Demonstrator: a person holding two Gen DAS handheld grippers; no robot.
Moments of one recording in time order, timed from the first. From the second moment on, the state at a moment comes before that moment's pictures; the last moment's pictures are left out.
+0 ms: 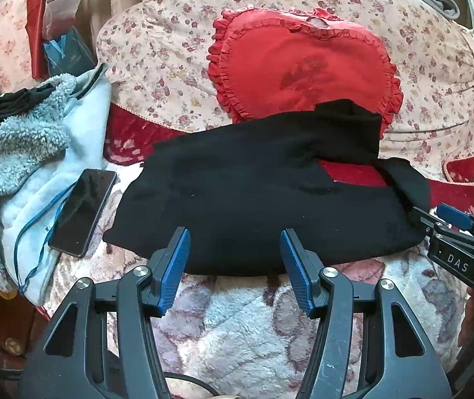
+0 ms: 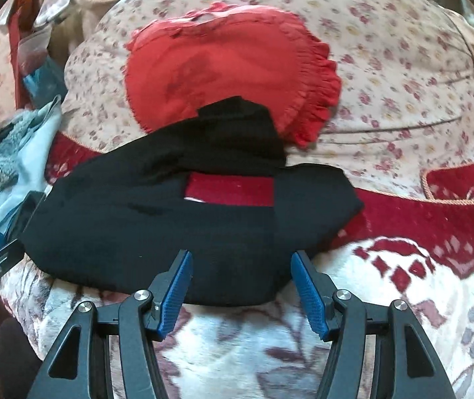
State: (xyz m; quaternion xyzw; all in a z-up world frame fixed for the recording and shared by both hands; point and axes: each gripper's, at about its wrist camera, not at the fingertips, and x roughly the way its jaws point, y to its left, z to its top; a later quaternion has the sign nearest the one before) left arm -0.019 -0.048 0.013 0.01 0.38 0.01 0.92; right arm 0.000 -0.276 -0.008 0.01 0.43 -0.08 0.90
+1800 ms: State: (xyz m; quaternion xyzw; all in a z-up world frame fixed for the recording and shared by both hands) left arm 0.034 0.043 -0.056 -0.17 0.48 0.05 0.86; right arm 0.033 -0.339 -0.005 0.06 0.46 -0.11 0.88
